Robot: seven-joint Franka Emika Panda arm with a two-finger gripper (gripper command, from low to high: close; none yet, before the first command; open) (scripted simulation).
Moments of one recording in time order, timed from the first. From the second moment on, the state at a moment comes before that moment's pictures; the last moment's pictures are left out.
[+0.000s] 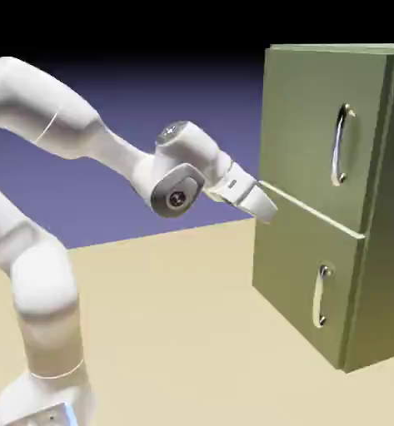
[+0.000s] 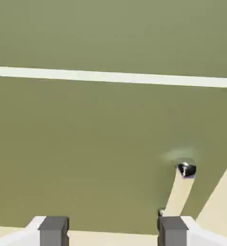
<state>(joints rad) 0.03 -0.57 -0.02 -2.80 -0.05 3.03 0.73</state>
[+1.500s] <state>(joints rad) 0.67 -0.73 -0.70 -2.41 -2.01 2.96 0.14</state>
